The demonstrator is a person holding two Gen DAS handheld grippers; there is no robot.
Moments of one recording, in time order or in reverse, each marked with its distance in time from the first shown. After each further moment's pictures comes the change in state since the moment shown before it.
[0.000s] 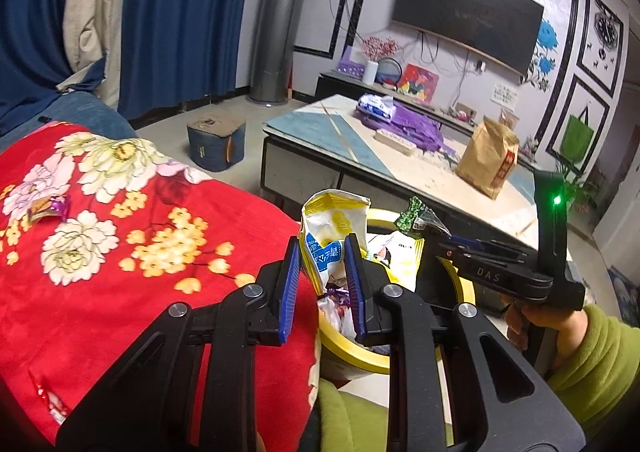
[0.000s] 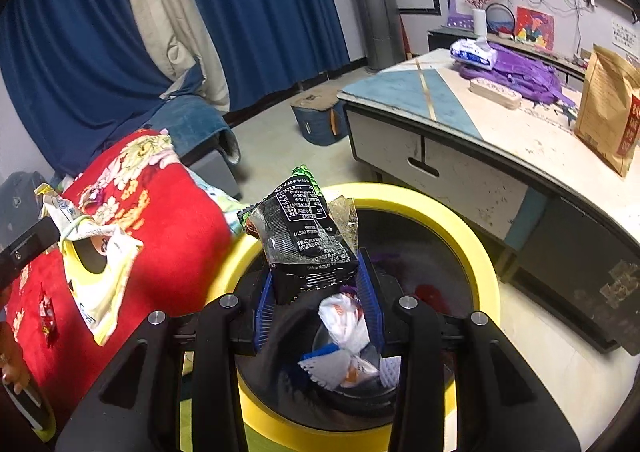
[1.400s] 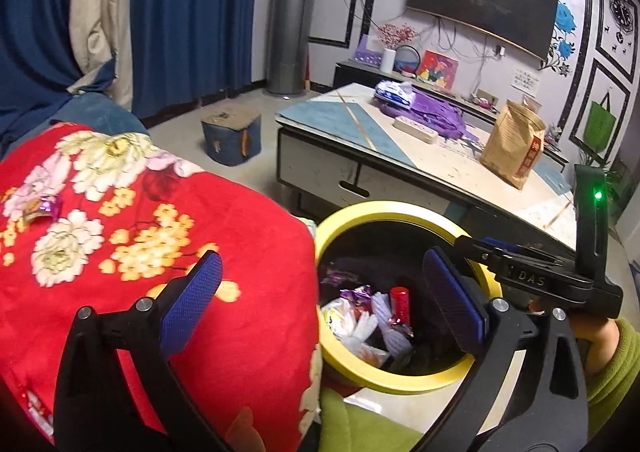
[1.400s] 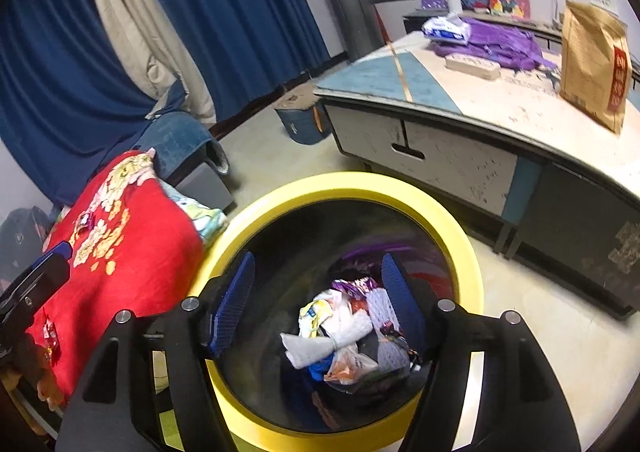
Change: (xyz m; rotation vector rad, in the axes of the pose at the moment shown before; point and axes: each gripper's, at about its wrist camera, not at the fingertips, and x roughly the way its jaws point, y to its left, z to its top) left arm 0.032 -0.017 -0.001 0.013 0.013 0.106; right arm 0.002 -0.035 -0.007 0.109 -0.016 0.011
